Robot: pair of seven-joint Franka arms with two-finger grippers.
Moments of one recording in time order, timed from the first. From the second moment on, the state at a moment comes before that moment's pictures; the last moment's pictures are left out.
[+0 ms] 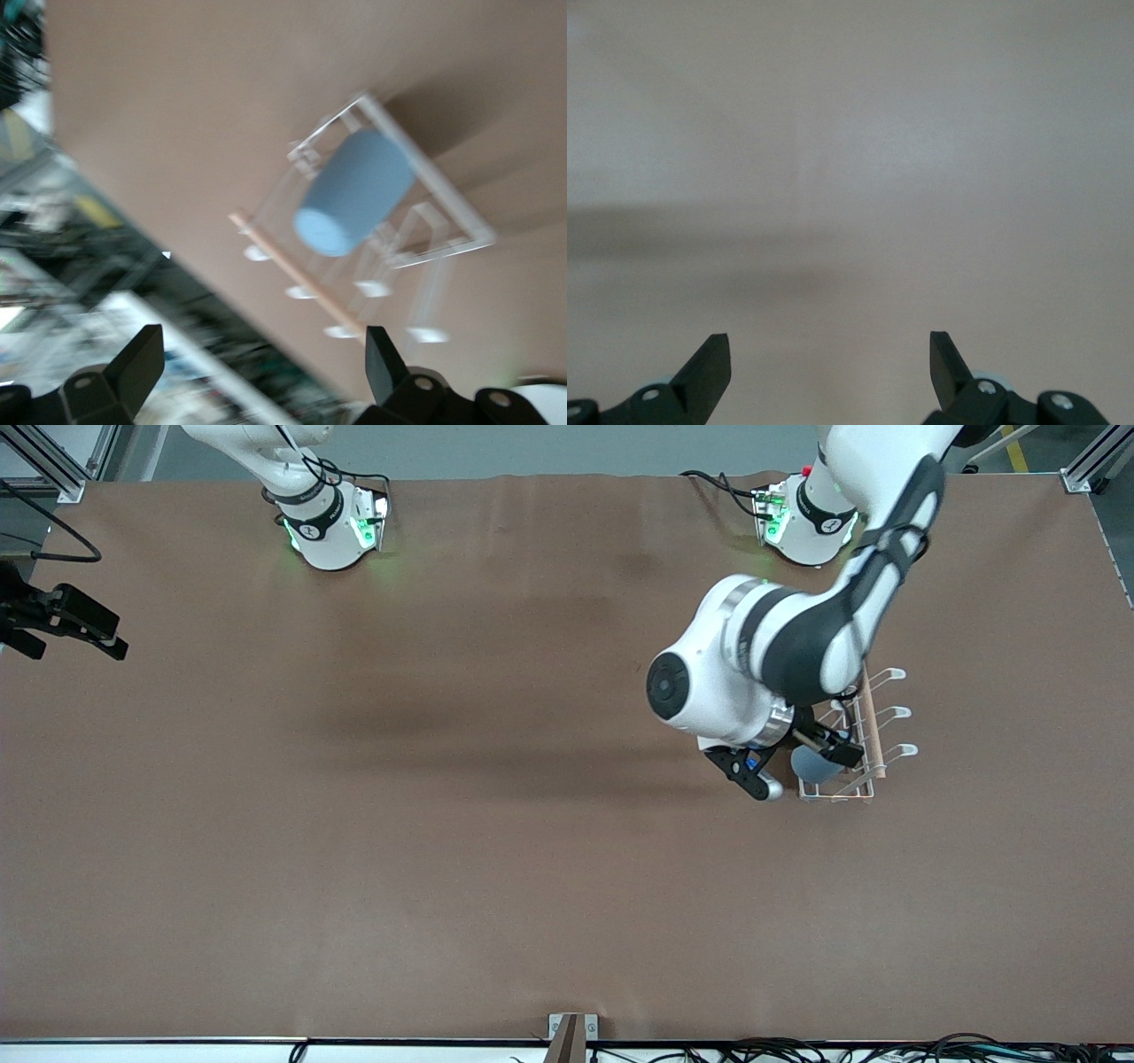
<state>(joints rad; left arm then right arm) -0.26 0.54 -0.40 -1.36 0.71 1.28 -0.01 -0.04 -0.02 0.03 -1.51 0.00 1.52 0.01</state>
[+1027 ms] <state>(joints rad) 0.05 0.22 -0.40 -1.25 0.26 1.32 -0.26 -0.04 -0.02 0.02 -1.51 0.00 1.52 0.01</state>
